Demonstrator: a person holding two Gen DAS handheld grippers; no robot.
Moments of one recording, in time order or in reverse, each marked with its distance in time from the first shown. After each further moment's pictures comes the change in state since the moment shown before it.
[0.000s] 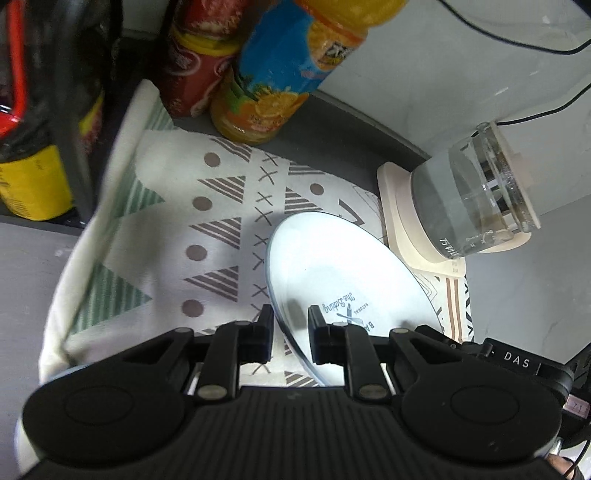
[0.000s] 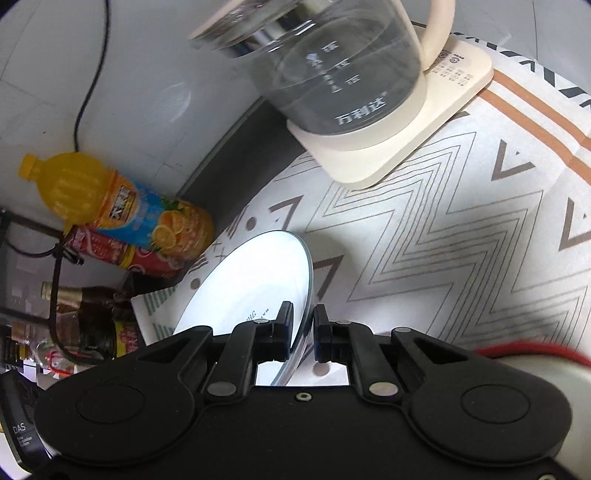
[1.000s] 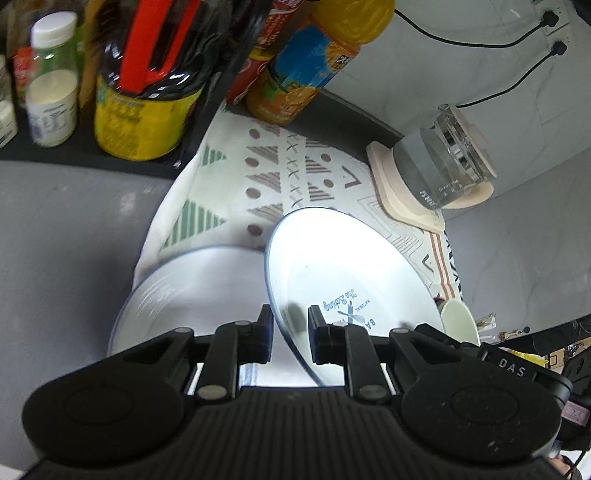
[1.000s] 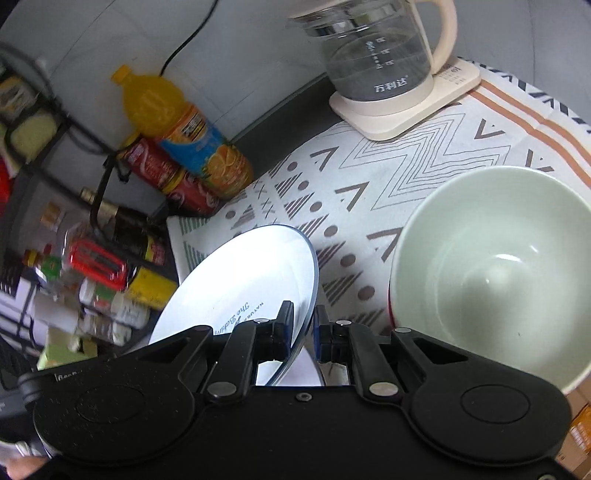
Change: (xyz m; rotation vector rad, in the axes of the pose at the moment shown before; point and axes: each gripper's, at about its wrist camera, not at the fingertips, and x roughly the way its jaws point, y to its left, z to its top) left arm -0.088 0.064 -0.073 0.066 -0.015 -0.054; right arm -0.064 0.053 -0.126 -0.156 -0.106 -0.052
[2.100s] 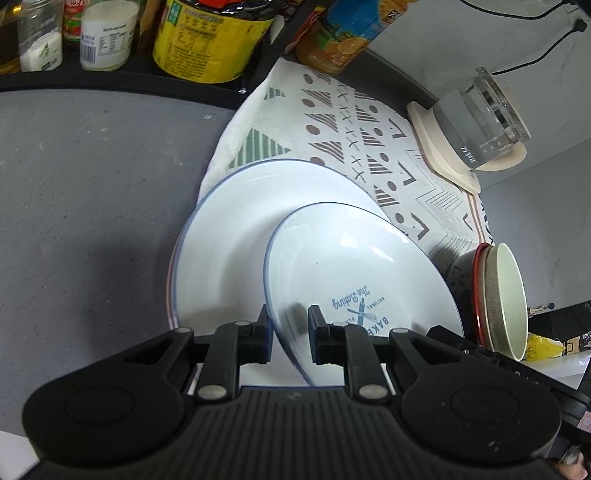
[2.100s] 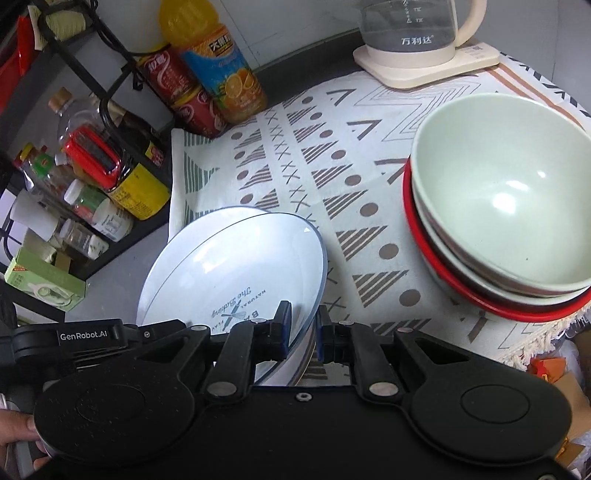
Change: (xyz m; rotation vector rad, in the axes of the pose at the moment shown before) left arm 0.011 0.046 -0.045 -0.006 0.072 0.066; right arm 0.011 0.017 -0.068 -0.151 0.081 -0.067
